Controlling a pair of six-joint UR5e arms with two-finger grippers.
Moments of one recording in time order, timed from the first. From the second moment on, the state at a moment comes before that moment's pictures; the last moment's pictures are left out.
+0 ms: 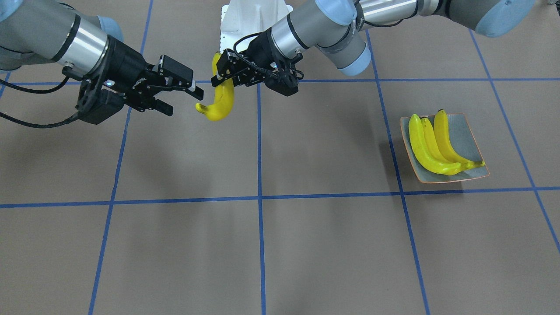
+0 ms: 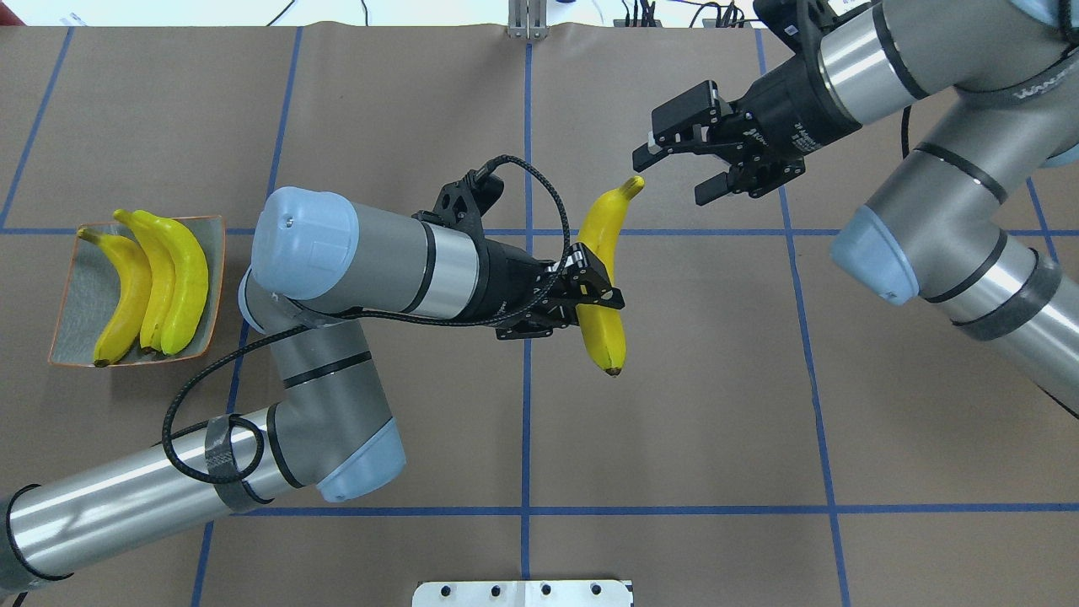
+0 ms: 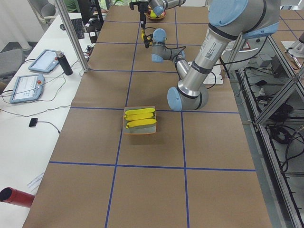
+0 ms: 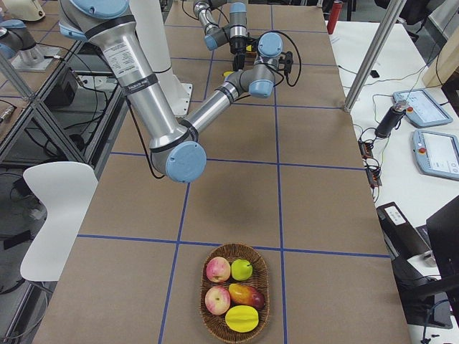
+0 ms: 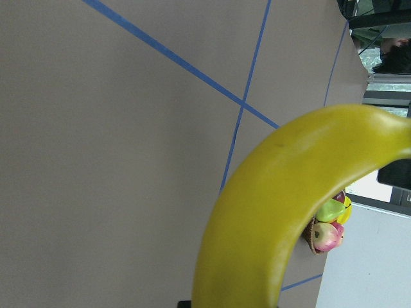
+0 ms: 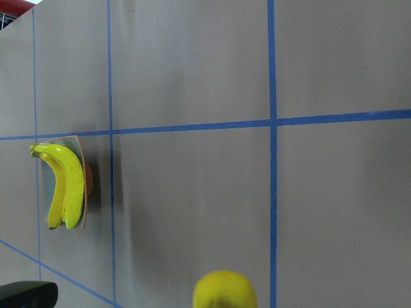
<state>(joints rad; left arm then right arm) -0.51 -2.26 -1.61 -2.52 -1.98 -1.85 0.97 -1.07 1.77 -0.92 2.51 1.43</state>
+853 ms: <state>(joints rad) -0.84 -2.00 -1.63 -2.52 -2.35 -1.38 1.16 -1.19 1.75 -0.93 2.63 1.34</state>
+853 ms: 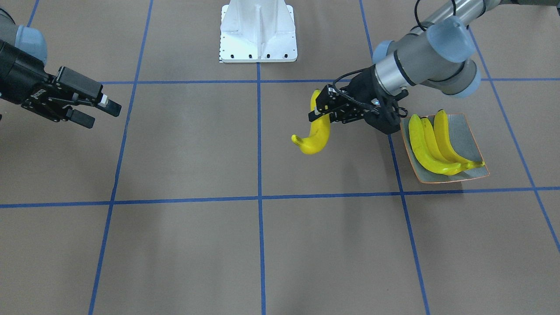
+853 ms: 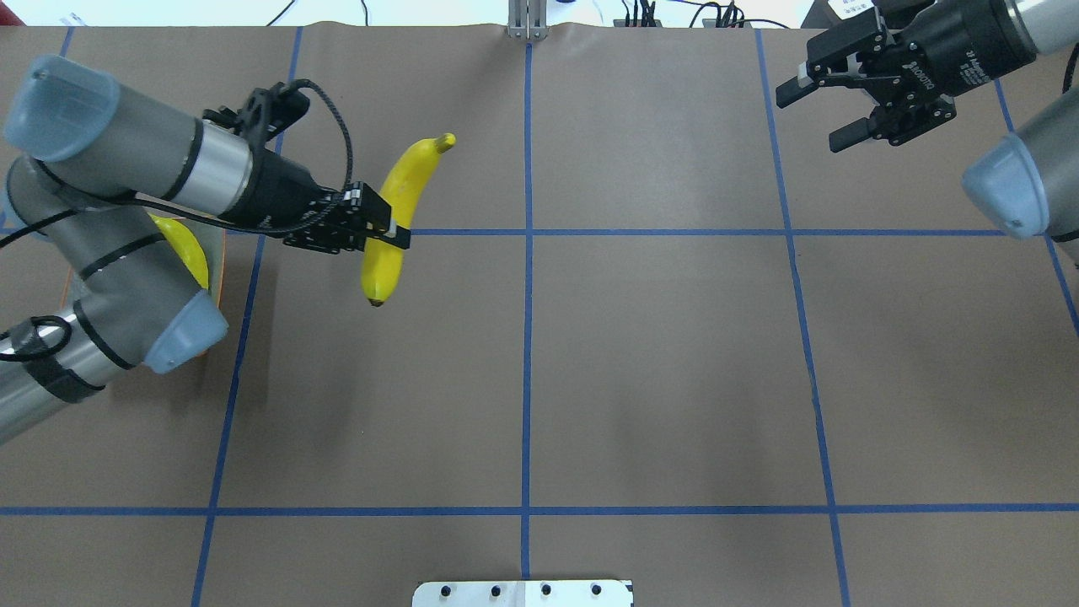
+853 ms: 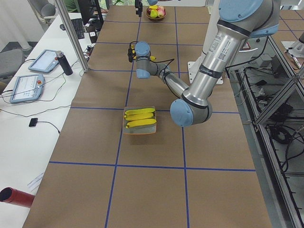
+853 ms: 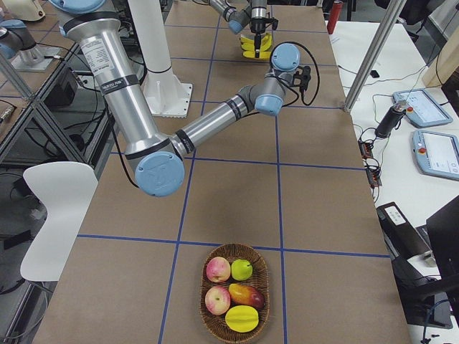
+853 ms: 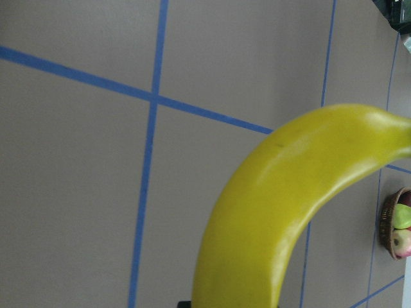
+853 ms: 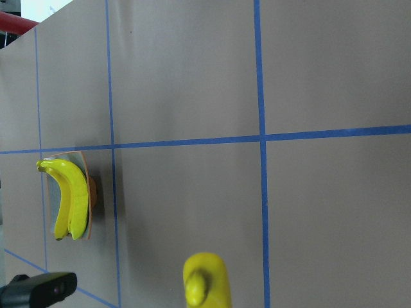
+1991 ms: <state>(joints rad) -1.00 -1.65 -1.71 -2.40 -2.28 -0.47 1.12 -1.36 1.72 -1.00 2.23 0.96</state>
